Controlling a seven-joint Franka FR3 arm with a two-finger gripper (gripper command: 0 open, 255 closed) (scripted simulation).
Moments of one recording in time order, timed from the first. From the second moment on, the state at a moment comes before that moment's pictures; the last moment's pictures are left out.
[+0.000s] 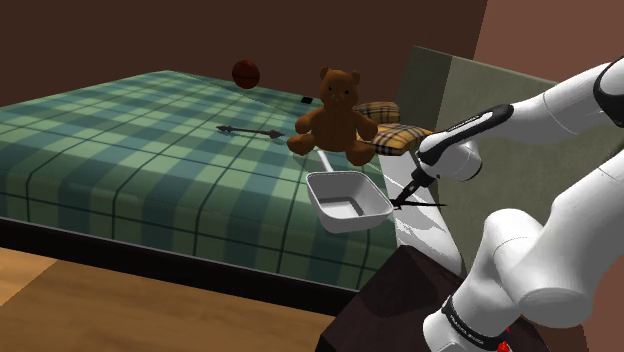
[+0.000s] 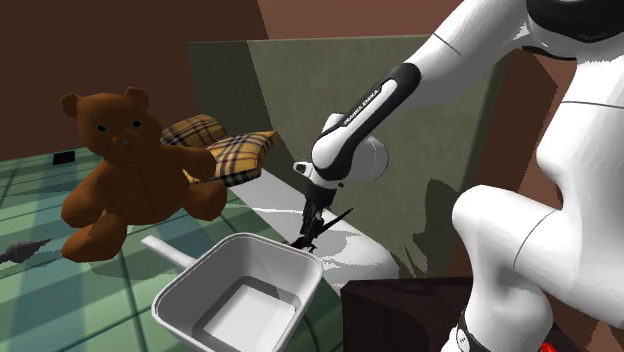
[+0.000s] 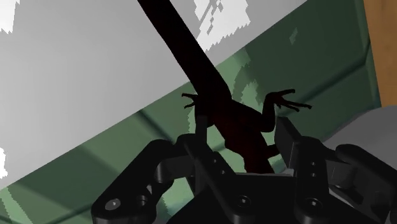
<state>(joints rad) 0.43 -0.27 -1.28 -2.67 0.12 2.69 -1.04</state>
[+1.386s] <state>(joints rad) 0.18 -0.39 -1.09 -2.61 -0.09 2.51 -1.02</state>
